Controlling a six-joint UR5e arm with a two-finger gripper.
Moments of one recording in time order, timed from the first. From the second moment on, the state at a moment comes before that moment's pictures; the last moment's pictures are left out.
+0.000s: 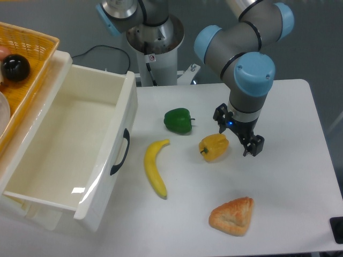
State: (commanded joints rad) arm 2.65 -1.92 -1.53 -1.23 1.56 1.48
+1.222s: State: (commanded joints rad) arm 2.76 -1.93 -1.74 -1.22 1.49 1.56
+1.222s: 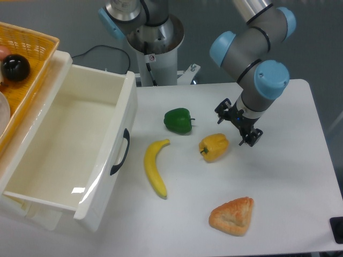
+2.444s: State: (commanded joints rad) arm 2.72 -1.97 -1.85 -1.03 1.47 1.55
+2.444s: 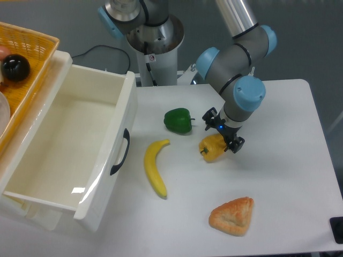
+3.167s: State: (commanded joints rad) arm 2.70 -1.99 -1.78 -1.04 1.48 1.52
